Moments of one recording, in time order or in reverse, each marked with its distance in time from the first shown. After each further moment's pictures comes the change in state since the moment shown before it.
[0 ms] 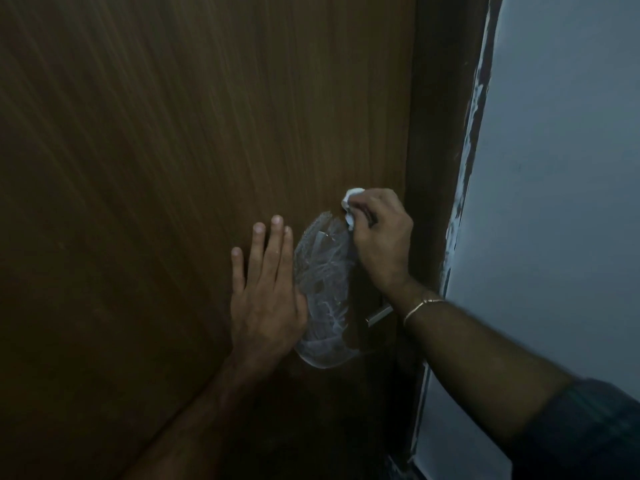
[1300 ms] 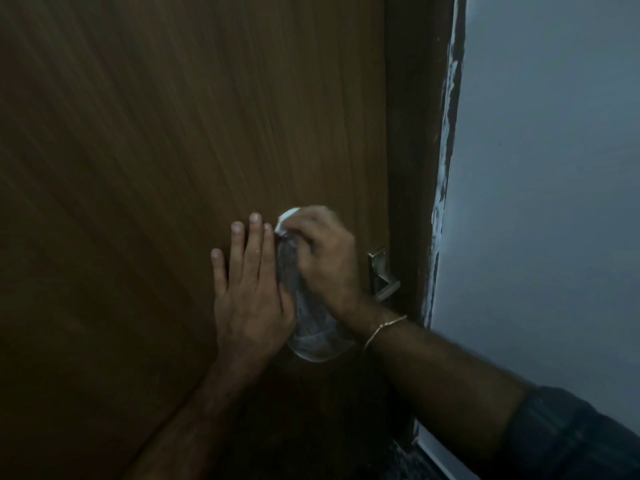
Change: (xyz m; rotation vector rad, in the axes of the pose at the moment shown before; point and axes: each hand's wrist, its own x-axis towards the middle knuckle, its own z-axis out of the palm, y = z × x) left_hand -0.002 -0.005 0.010 -0.017 0.093 0.041; right_hand -0.039 -0.037 0.028 0.034 -0.064 -0.105
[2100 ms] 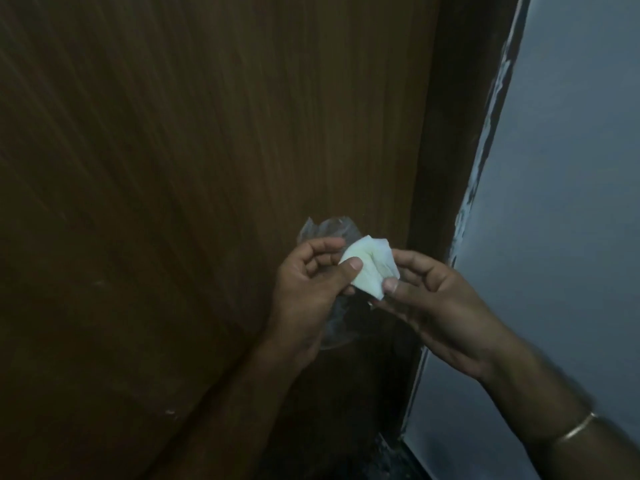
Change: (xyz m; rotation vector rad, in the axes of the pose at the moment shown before) left_hand 0.000 0.053 -0.041 -1.709 -0.243 -0.707; right_hand -0.038 -0.006 -0.130 1.026 -0.478 0.956
